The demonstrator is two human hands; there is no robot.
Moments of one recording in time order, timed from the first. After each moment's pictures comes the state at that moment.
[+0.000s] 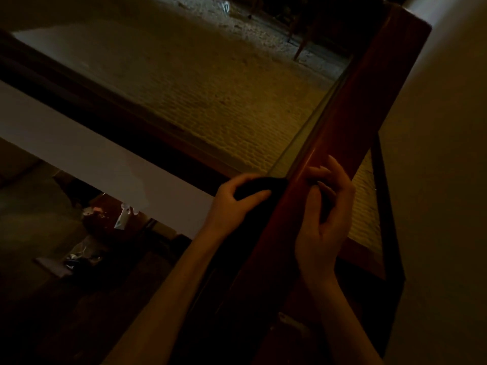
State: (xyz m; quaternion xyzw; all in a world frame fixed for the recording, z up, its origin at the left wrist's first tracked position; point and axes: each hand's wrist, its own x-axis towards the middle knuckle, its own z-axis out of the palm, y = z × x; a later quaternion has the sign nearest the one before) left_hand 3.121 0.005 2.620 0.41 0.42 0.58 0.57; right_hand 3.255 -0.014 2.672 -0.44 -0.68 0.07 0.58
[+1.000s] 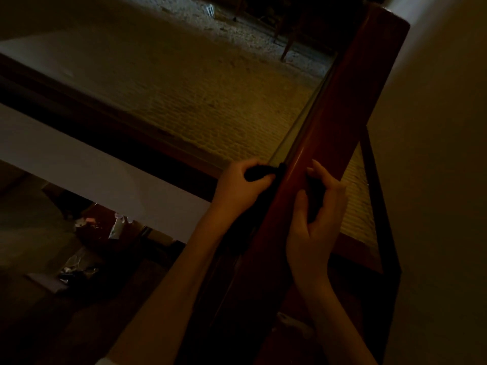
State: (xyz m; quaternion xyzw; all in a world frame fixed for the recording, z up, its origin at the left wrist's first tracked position) left_hand 3.131 0.034 2.660 0.50 0.50 0.52 0.48; right_hand 3.256 -0.017 2.673 -0.53 -0.66 0.04 0.54
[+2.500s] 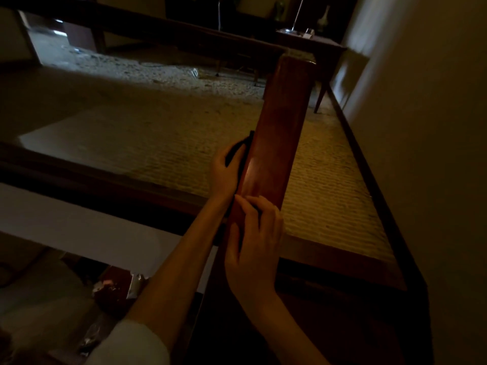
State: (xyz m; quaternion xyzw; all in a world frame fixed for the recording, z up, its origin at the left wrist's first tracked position) left_hand 3.183 0.116 2.711 0.48 0.44 0.65 0.38; right_hand 3.251 -0.014 2.678 -0.55 -0.69 -0.01 0.47
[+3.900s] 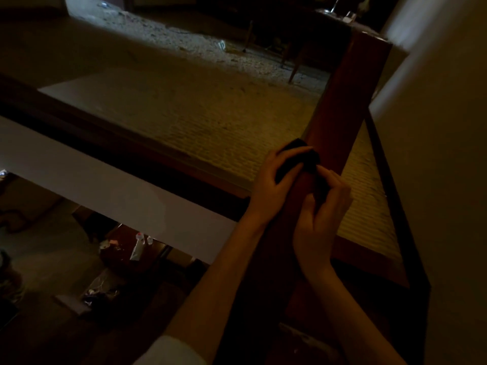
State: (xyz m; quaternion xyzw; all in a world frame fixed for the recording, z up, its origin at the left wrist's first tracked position) left_hand 3.161 0.024 2.679 0.57 0.37 0.63 0.36; right_hand 3.256 -0.014 2.670 -0.49 -0.65 0.01 0.58
